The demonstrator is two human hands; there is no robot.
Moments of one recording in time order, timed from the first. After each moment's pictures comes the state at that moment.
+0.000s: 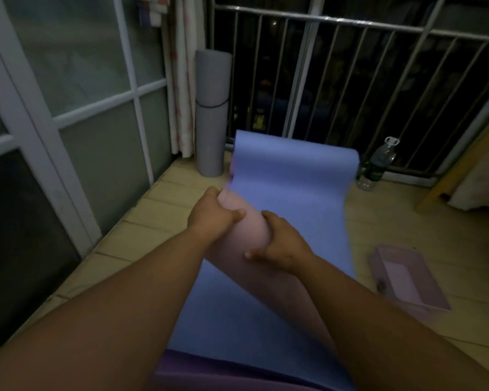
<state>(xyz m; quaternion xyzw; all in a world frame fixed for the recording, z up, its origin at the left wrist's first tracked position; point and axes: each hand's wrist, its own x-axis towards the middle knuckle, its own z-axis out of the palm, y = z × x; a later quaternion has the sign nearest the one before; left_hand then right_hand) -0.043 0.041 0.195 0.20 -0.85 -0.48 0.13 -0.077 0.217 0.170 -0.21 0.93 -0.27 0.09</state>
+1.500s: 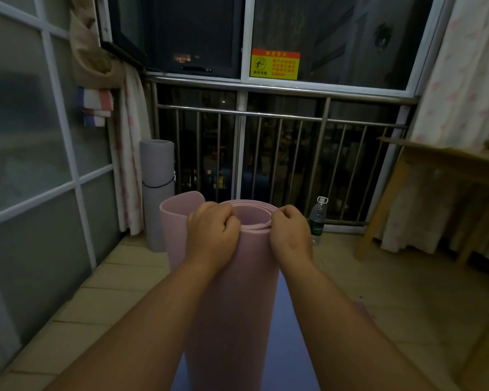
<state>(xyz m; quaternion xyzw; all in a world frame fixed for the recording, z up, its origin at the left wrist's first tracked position) -0.083 0.156 0.338 -0.07 -0.85 -0.33 0.40 -0.090 0.298 0.357 0.01 0.81 -0.57 -0.18</state>
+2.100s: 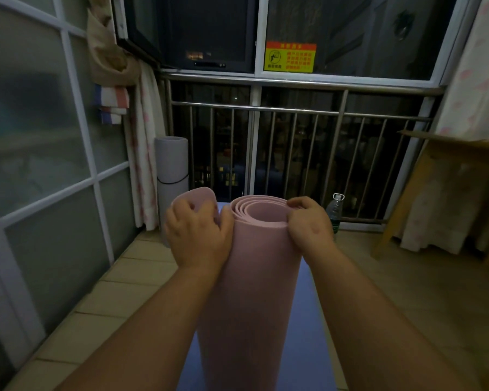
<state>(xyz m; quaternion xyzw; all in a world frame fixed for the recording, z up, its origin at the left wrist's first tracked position) -0.079 0.131 0.318 0.17 -0.84 -0.18 0.48 -0.110 0.300 0.364 0.03 0.83 -0.54 -0.11</state>
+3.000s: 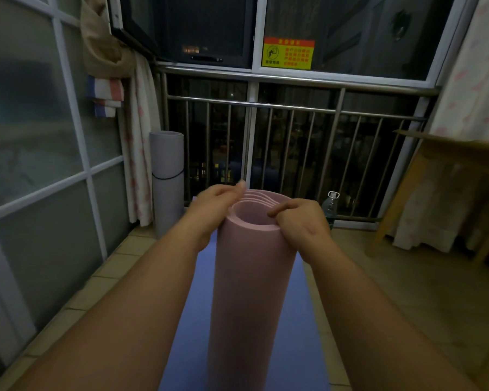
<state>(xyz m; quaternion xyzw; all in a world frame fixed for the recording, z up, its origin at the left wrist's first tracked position) -0.088 0.128 0.369 0.04 -0.75 -0.65 0.10 -0.100 0.297 0.368 -0.03 0.87 -0.49 -0.09</state>
